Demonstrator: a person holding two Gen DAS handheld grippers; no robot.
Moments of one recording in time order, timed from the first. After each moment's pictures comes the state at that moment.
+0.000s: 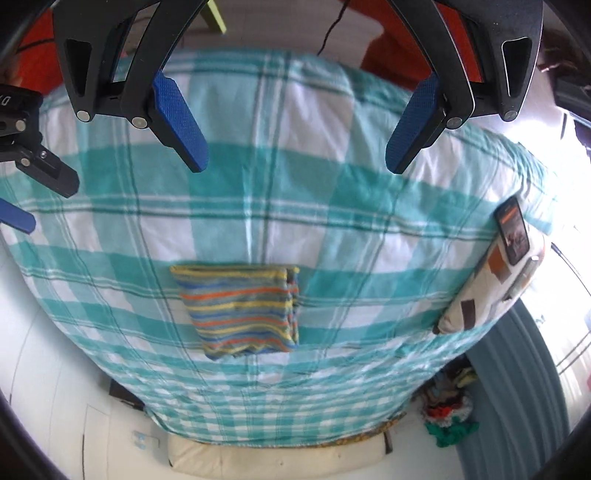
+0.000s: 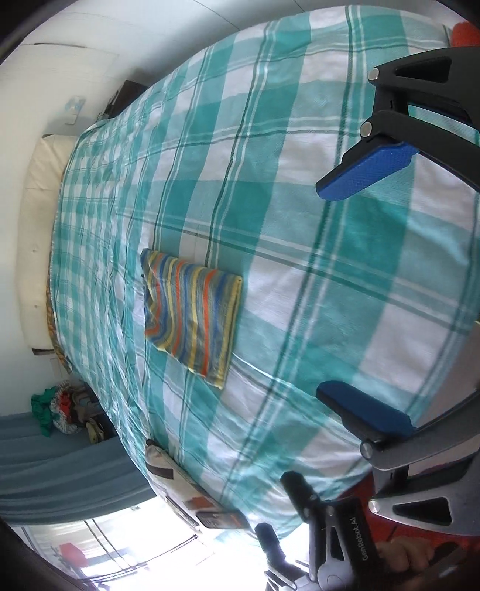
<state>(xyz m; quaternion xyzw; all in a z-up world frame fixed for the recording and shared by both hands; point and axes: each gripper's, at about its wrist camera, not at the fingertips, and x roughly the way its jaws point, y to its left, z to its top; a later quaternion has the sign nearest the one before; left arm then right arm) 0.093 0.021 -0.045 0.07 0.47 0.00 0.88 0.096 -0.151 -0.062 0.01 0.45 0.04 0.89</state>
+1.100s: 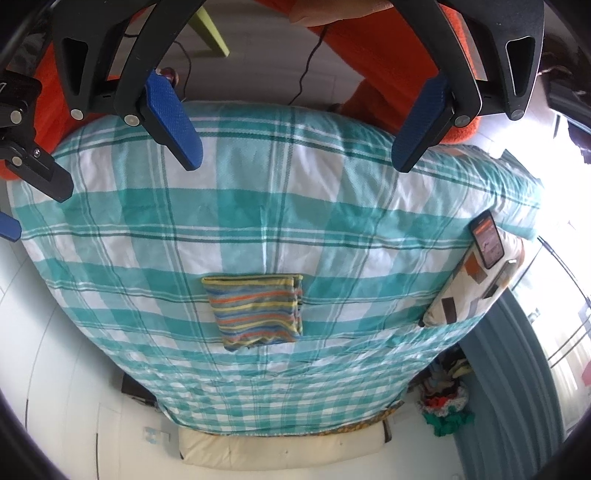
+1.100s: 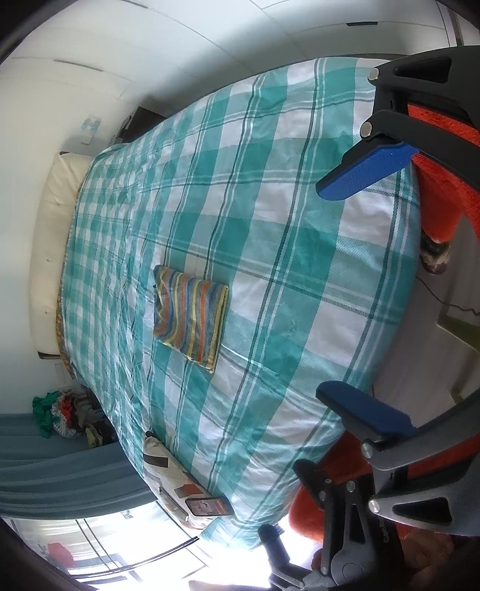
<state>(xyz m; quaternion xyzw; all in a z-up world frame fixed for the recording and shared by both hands) 0.011 0.010 0.002 0.08 0.45 0.00 0.89 0.002 -0.130 0.010 -0.02 0.44 -0.01 0.90</state>
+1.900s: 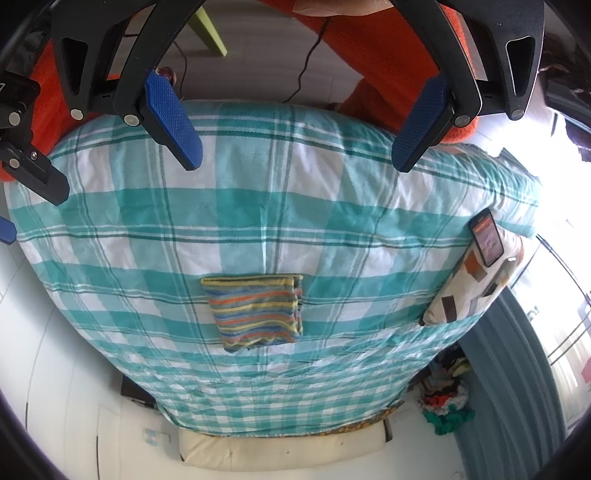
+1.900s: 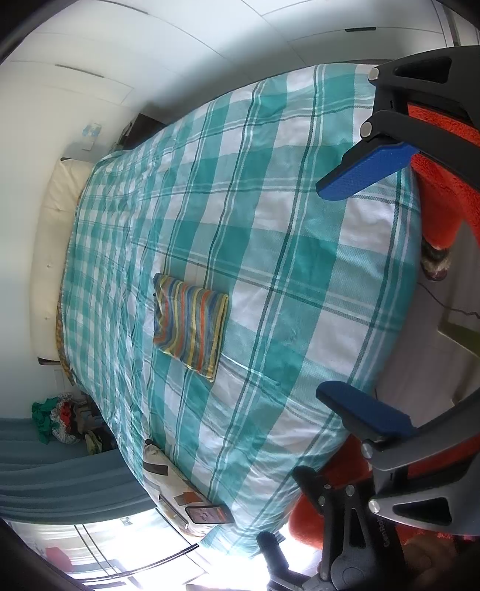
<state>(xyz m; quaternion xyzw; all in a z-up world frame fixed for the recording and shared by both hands) 0.013 0.002 0.001 0.09 0.45 0.00 0.89 0.003 -0.137 0.008 -0.02 0.44 -0.02 0.90</state>
